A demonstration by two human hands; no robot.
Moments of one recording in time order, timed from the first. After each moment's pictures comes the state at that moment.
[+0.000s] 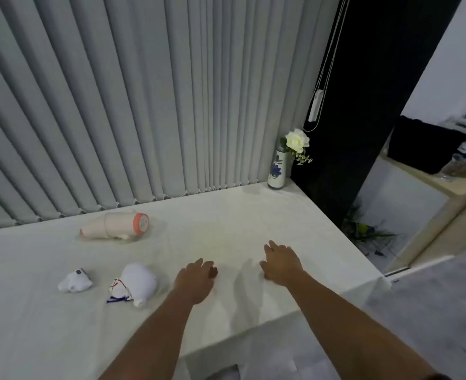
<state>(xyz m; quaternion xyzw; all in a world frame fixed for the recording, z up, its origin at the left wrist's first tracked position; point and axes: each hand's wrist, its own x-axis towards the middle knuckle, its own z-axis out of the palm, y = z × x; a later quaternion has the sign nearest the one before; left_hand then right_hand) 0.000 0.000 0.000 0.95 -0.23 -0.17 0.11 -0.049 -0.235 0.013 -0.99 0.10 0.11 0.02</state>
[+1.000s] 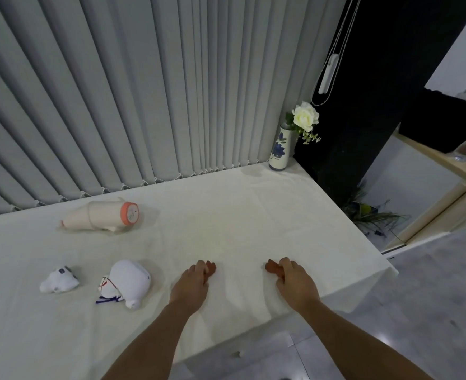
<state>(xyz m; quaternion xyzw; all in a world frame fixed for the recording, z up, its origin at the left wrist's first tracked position) 0.016 0.002 -0.060 0.94 -0.17 -0.17 0.23 -0.086 -0.253 -0.059 -0.96 0.20 0.03 0.19</state>
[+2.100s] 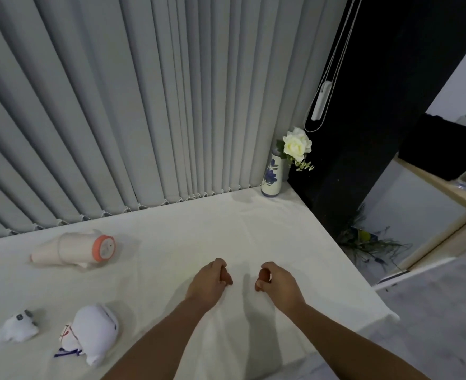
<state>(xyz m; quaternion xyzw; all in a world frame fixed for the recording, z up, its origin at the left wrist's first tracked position) 0.084 -0.107 -0.038 0.89 -0.24 -0.16 0.34 -0.002 -0.300 -0.023 -0.90 0.21 0.04 0.37</state>
